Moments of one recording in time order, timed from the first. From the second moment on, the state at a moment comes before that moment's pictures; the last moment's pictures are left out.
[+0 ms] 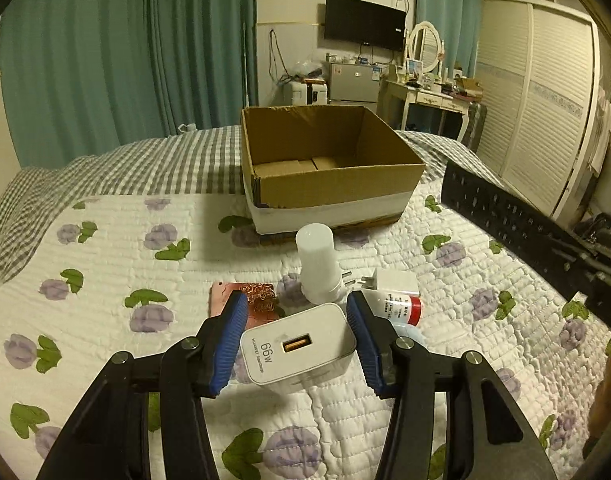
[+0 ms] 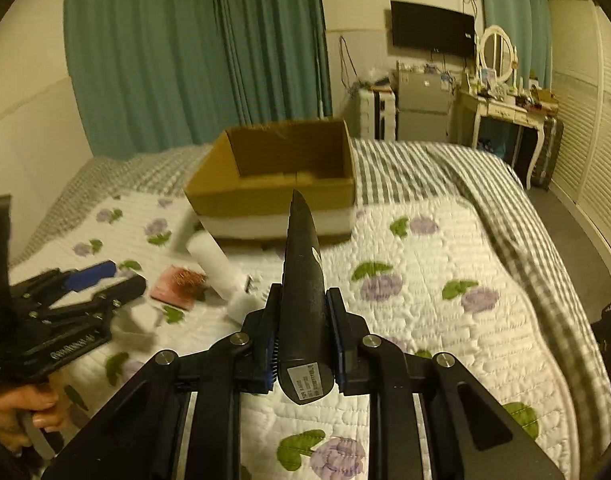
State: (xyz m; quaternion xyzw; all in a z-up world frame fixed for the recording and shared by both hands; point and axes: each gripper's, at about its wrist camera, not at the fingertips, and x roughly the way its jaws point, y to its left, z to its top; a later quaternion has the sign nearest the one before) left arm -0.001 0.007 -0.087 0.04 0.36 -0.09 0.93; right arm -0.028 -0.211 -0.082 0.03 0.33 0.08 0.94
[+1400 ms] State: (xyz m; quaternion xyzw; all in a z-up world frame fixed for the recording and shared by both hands) left arm 0.147 -0.009 0.034 -0.01 0.24 -0.12 0.96; right arm 0.103 -0.186 0.019 -0.04 0.25 0.12 0.96
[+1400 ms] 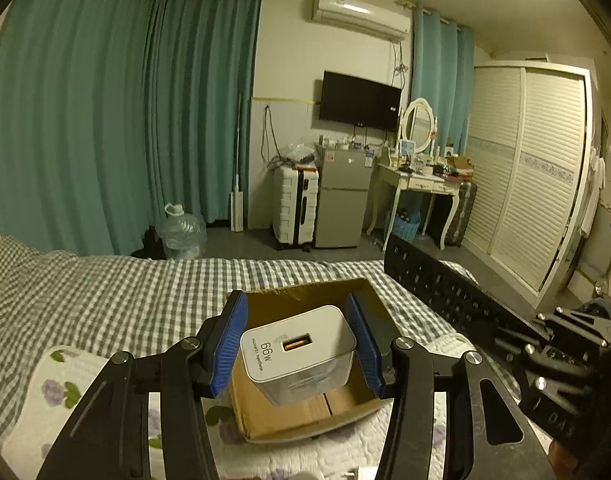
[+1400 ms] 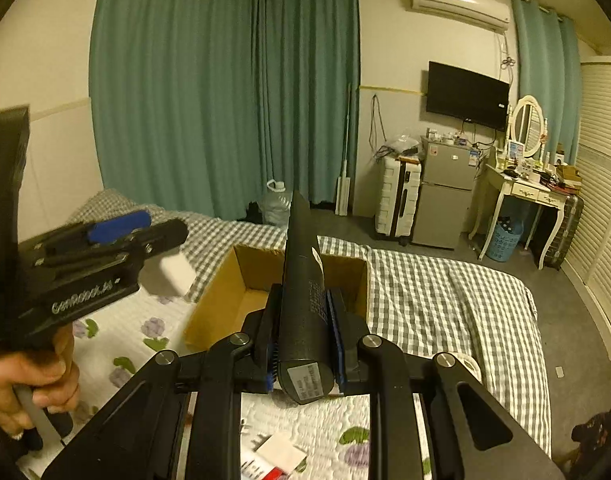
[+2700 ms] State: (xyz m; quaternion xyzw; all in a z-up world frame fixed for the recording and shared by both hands) left arm 0.239 -0.021 -0.041 -0.02 0.33 -0.09 0.94; right arm 0.191 -0.195 -0.069 -0.04 0.32 0.11 0.94
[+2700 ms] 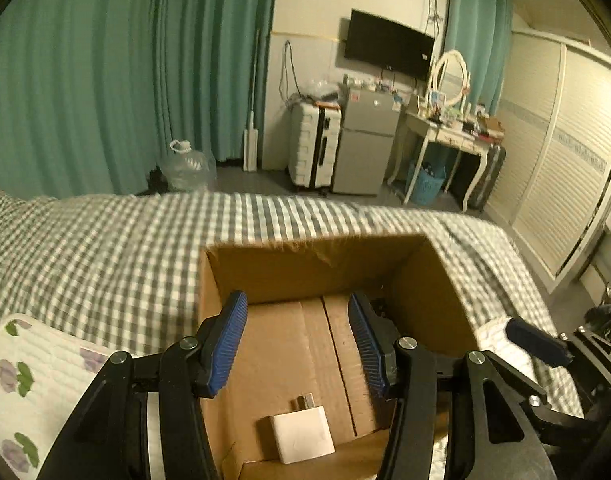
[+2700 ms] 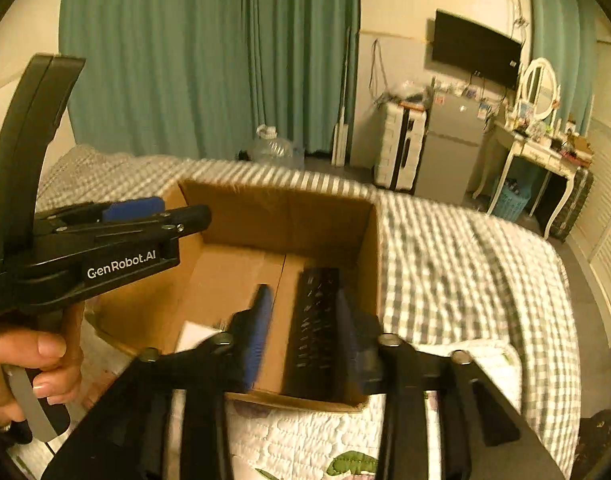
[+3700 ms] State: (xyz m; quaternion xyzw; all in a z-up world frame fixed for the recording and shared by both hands) left arm 0.052 0.037 0.115 -0.03 0.16 -0.07 0.98; right arm 0.009 -0.182 0.092 -0.05 0.14 0.04 0.99
